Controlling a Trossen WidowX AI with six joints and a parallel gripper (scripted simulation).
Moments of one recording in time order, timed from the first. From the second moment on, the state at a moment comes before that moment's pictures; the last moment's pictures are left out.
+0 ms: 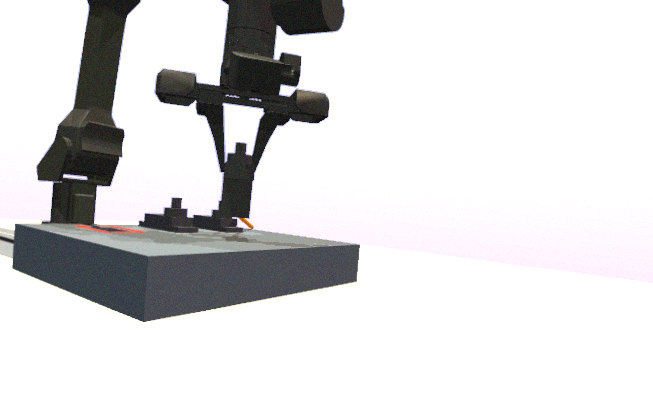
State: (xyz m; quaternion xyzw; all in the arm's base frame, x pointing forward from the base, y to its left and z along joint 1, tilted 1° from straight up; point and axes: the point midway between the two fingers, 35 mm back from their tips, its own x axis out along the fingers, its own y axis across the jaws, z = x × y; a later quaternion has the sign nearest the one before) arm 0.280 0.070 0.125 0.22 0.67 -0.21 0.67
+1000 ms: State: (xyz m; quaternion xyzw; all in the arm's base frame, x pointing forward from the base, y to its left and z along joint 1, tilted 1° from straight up) arm 0.287 -0.022 0.127 0.14 0.69 -0.14 0.69
